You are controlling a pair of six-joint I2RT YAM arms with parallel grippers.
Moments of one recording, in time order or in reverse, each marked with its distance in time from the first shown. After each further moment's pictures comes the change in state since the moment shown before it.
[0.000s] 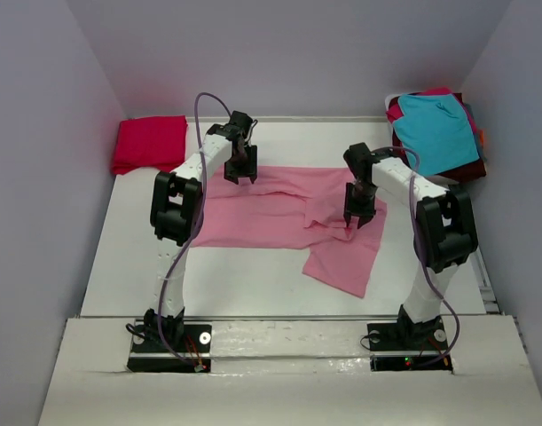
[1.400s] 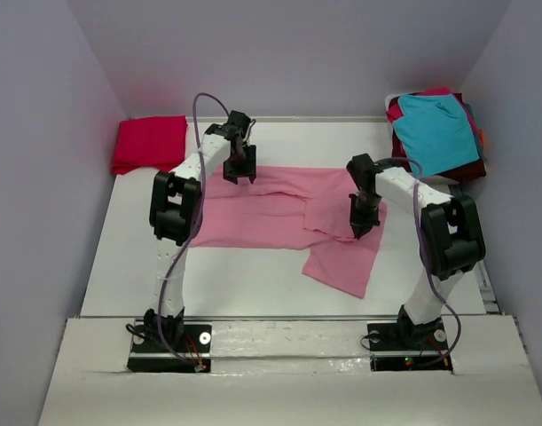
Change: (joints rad) left arm 0.014 0.000 -0.001 0.000 0.016 0.000; right arm 0.000 -0.052 -0.114 0.023 -0.014 -0.009
